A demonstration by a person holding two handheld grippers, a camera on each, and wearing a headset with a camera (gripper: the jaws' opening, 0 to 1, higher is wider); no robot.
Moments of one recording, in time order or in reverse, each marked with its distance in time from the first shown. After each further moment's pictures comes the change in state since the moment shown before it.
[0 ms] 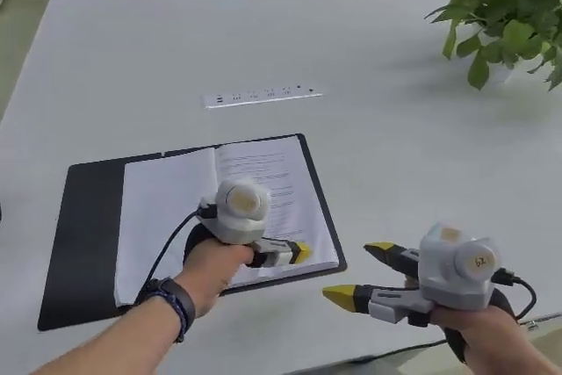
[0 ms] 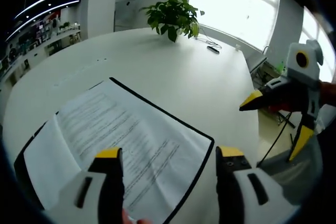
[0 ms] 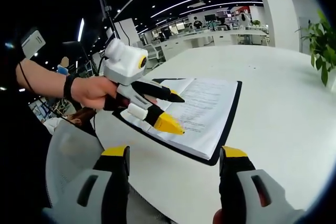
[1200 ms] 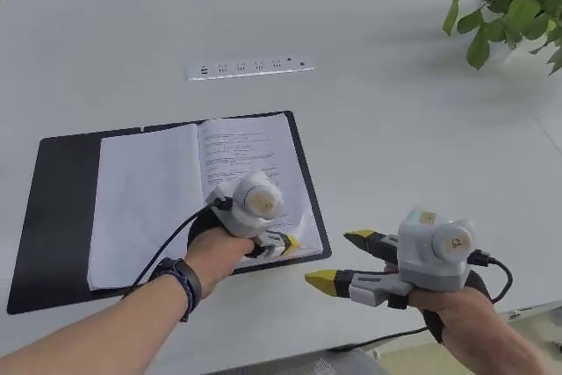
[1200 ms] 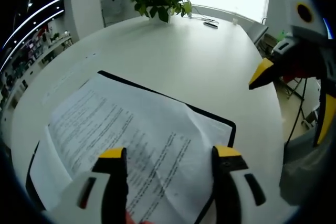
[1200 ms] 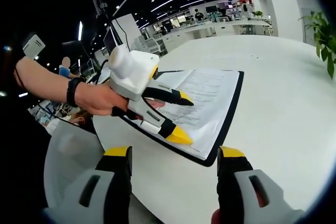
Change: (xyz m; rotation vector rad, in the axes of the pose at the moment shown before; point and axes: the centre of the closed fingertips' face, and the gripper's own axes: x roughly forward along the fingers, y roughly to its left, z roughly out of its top) left arm 0.036 0.015 -0.026 0.171 0.114 0.066; right arm 0.021 -0.022 -0.004 0.039 0.056 0.047
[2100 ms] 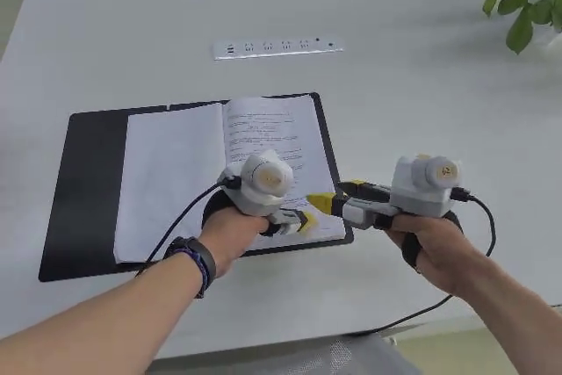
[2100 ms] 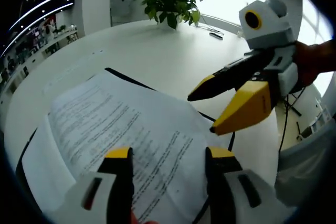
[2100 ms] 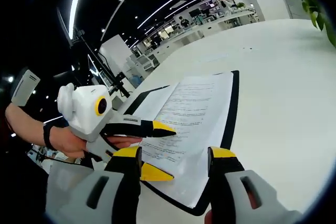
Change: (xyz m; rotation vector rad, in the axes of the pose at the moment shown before) left arm -0.007 0.005 0.000 -0.098 -0.055 -0.022; right arm 0.068 -0.048 0.037 0.214 -0.099 0.034
